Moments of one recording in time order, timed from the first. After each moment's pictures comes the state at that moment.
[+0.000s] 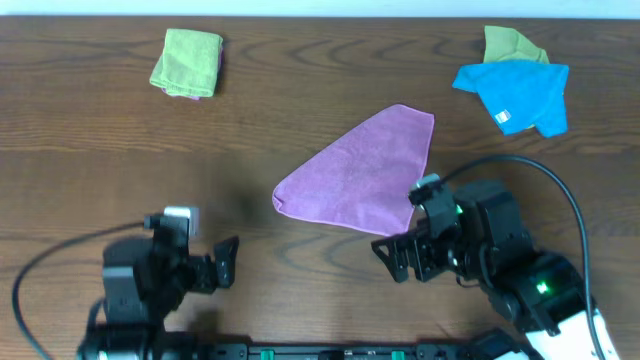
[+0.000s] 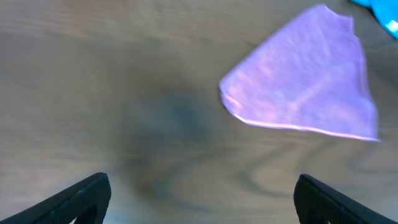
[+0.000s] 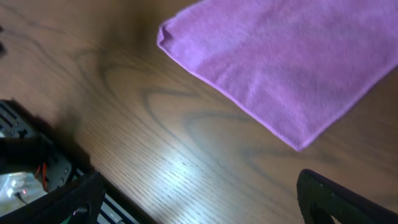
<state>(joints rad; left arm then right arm) 0.00 0.49 0.59 -0.87 0.34 -0.09 0.44 0.87 0.86 -0.93 -0.33 0.20</state>
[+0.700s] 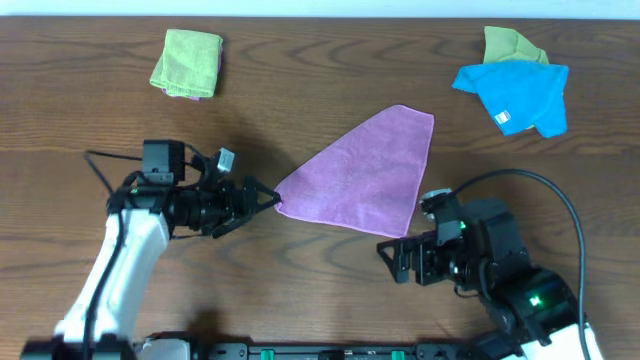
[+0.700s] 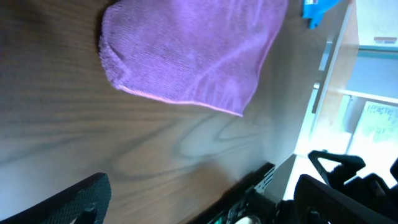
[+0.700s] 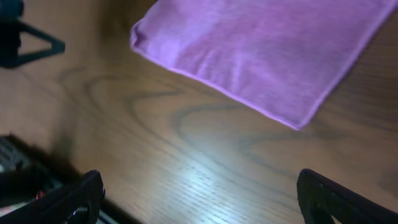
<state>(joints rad) 0.00 1.38 0.80 -0.71 0.86 -0.37 0.37 0.78 0.68 -0.82 -0.33 0.35</state>
